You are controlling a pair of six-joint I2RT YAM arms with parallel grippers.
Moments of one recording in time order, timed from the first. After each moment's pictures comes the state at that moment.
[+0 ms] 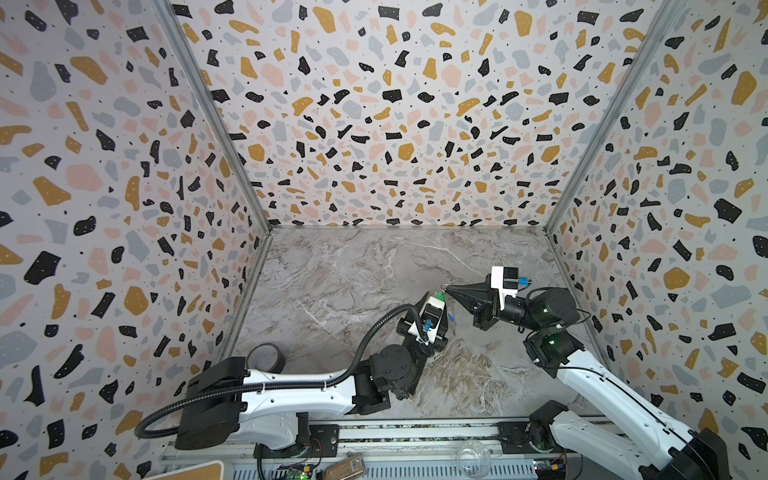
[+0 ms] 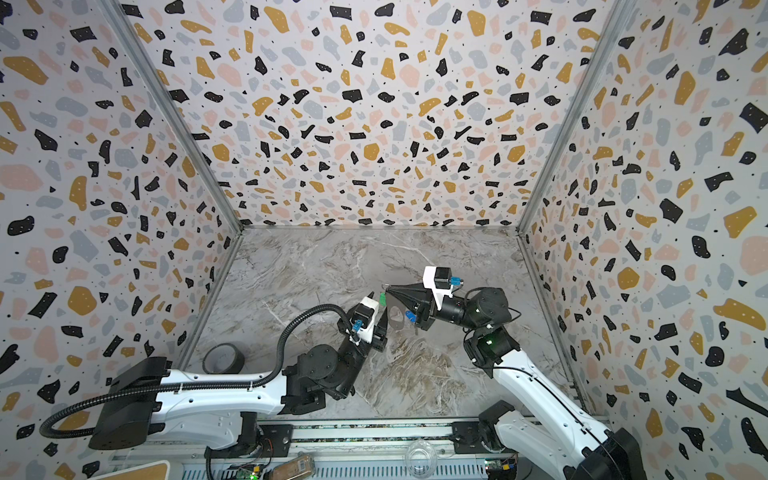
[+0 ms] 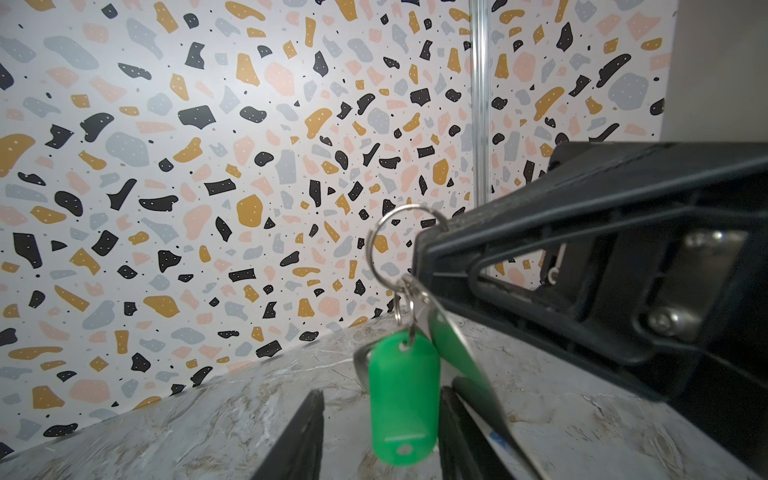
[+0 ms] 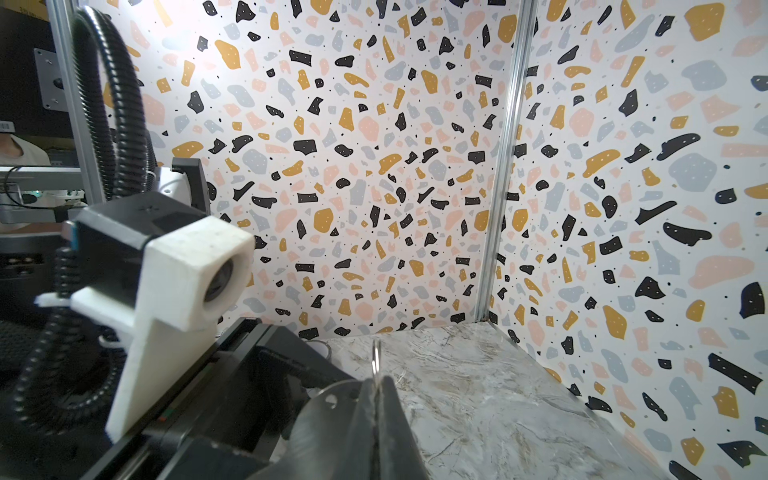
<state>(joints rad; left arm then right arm) -1.36 1.31 0.77 0.78 -0.89 0.28 0.52 0.93 0.67 0.61 -0.82 0.18</state>
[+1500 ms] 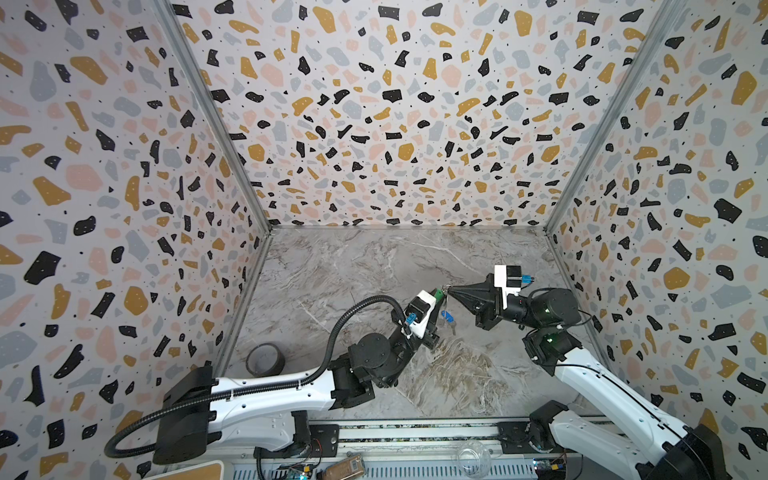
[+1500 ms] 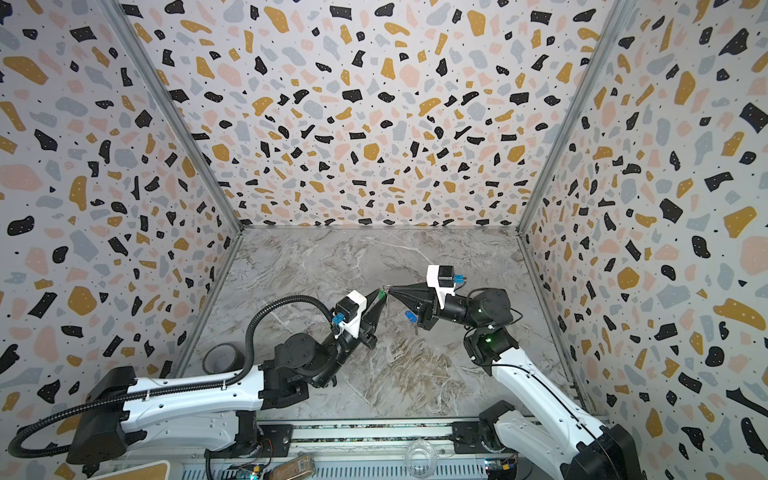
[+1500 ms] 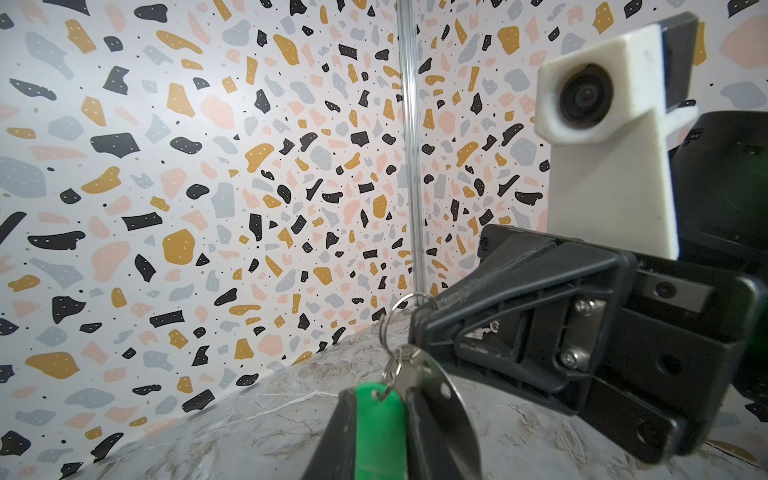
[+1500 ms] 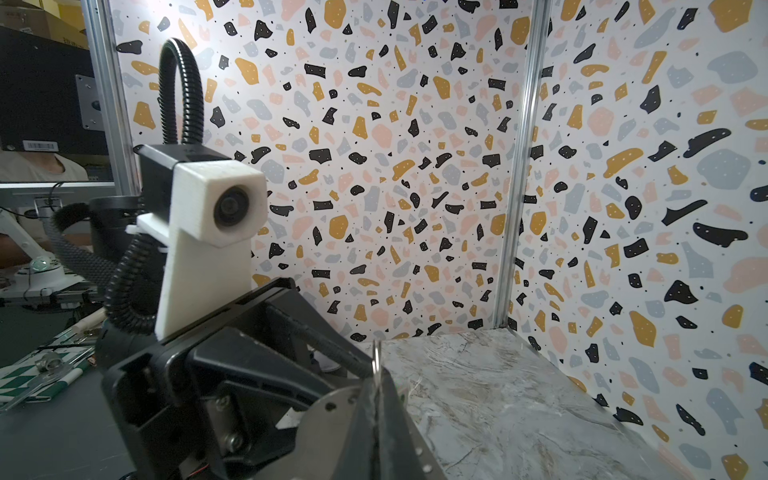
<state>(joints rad) -1.28 1.16 0.75 0.65 -0.57 0.20 0.50 0.95 0.66 0.69 -0.89 0.26</state>
